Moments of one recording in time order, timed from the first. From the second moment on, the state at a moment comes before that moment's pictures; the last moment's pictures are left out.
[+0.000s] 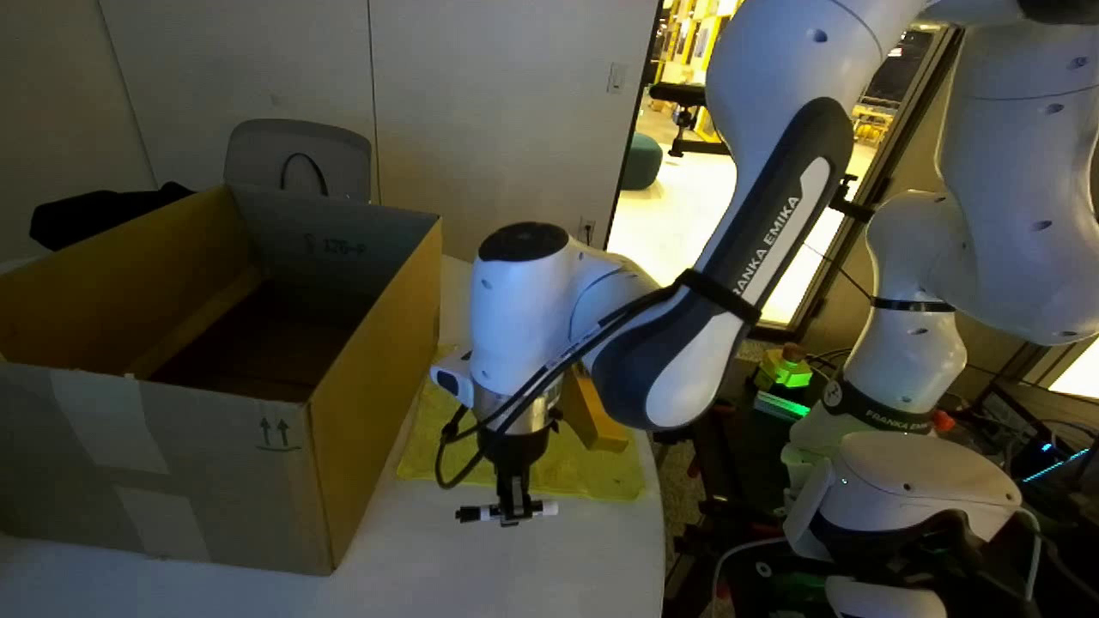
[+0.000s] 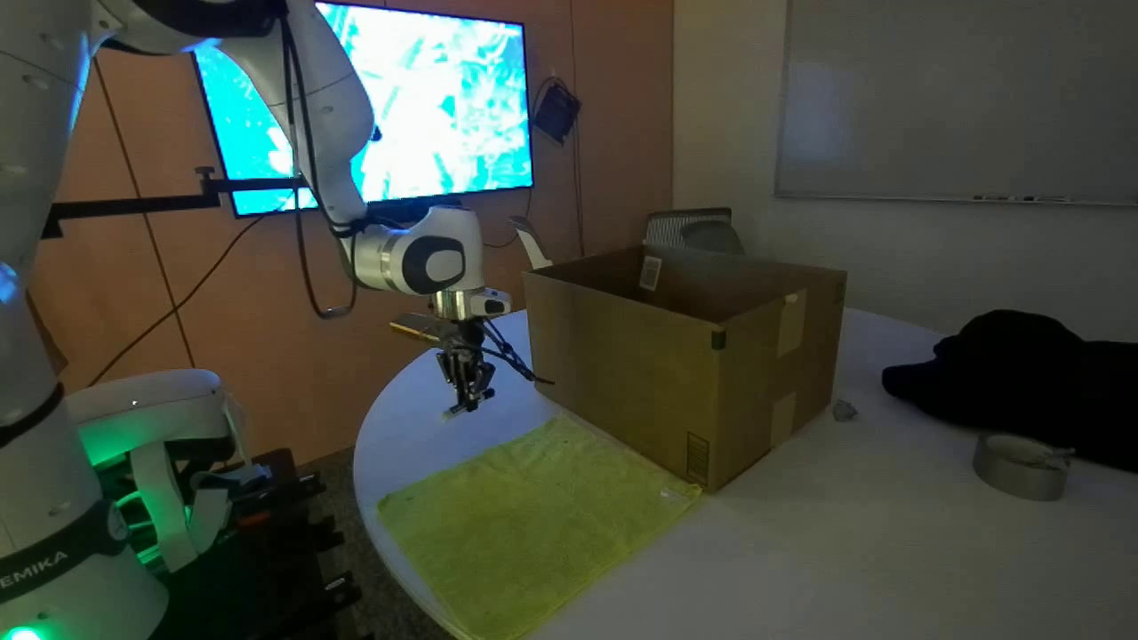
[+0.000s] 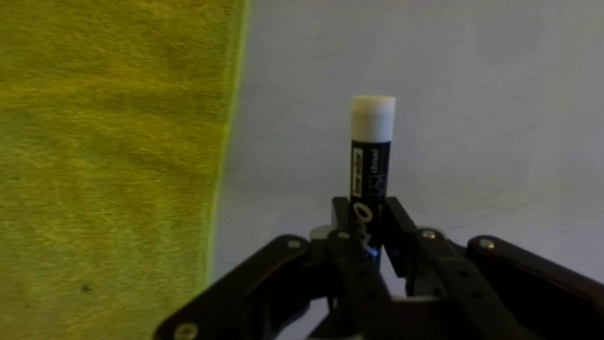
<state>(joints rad) 0.31 0.42 0.09 -2.27 -0.07 2.65 0.12</state>
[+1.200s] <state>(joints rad) 0.20 0.46 -0.15 -2.37 -0.30 2.75 0.18</state>
